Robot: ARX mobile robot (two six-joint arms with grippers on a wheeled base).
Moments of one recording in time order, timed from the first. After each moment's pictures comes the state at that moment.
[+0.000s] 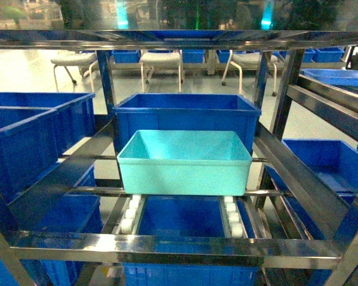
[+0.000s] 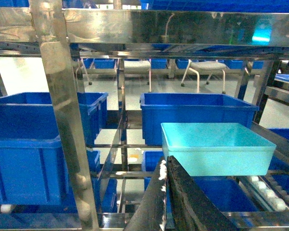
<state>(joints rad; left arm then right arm) 0.00 0.01 0.01 0.00 0.00 -0.02 0.00 0.00 0.01 0.00 0.00 0.00</state>
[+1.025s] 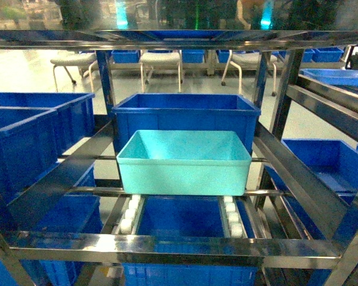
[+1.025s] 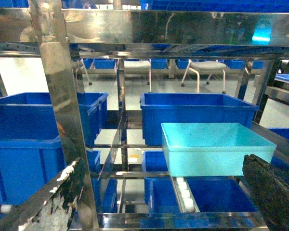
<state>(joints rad) 0.00 0.01 0.01 0.00 0.00 -0.02 0.00 0.00 0.01 0.00 0.00 0.00</state>
